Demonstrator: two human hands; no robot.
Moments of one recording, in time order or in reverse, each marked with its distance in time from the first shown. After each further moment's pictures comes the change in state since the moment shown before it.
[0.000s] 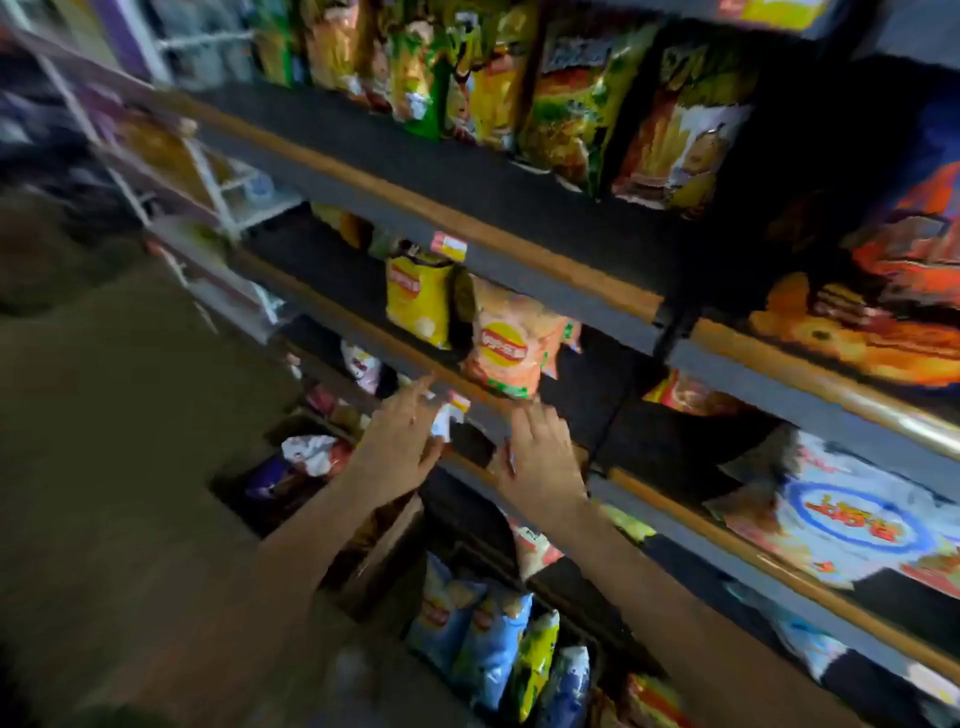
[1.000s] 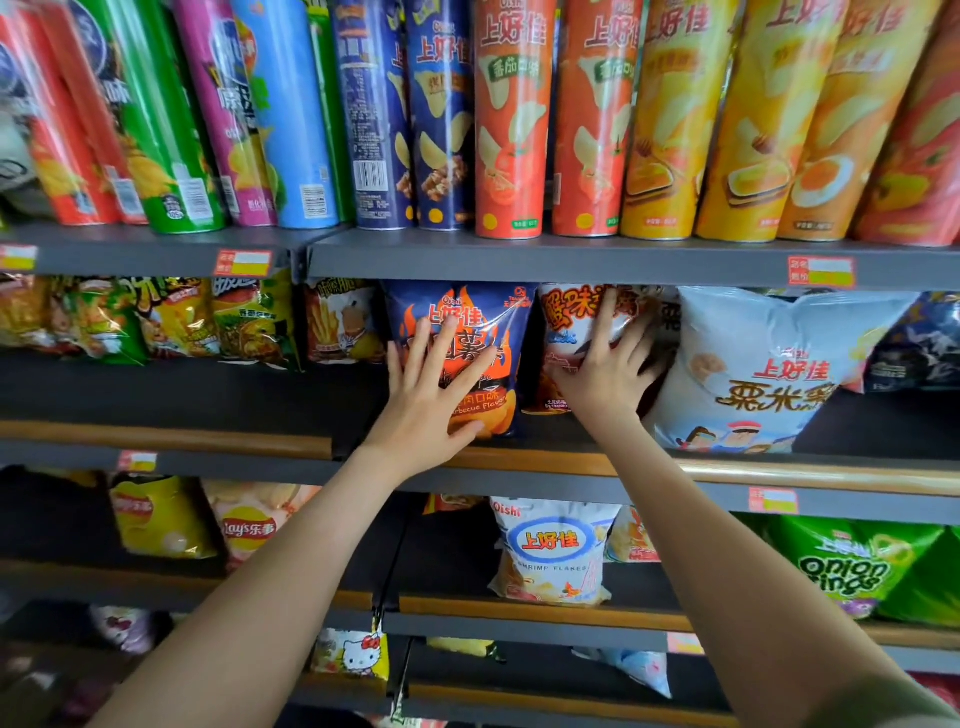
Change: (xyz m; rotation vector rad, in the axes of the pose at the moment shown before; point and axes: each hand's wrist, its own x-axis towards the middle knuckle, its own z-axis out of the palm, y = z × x) left_hand 0.224 0.303 -0.069 0.082 0.353 0.559; right_hand -0.016 0.258 -0.286 -0.462 0.477 0.895
